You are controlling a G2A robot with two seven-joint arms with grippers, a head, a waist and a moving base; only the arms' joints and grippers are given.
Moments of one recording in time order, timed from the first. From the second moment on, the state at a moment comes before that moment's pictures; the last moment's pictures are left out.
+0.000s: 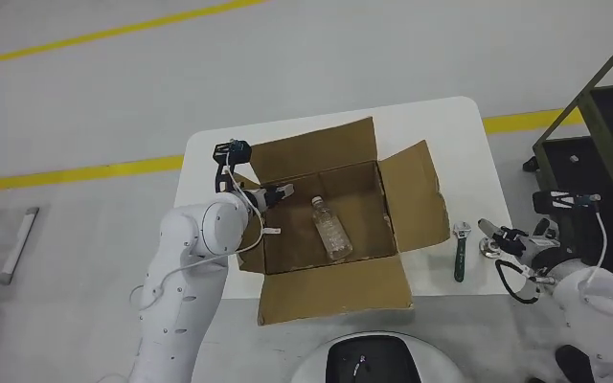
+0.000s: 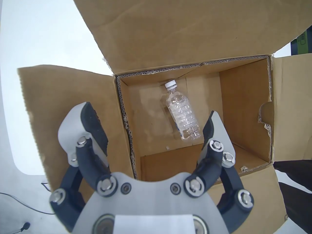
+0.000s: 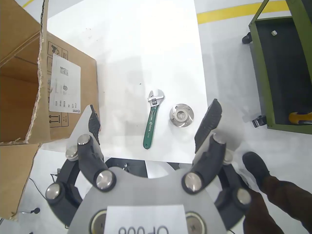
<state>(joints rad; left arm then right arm) 0.80 -1.23 -1.22 -1.78 1.03 0.35 -1.27 -1.69 -1.11 1.74 -2.26 -0.89 0.34 0.81</state>
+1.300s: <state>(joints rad) 0.80 -1.23 -1.22 -1.78 1.03 0.35 -1.27 -1.41 -1.12 1.47 -2.06 -1.14 0.54 1.21</state>
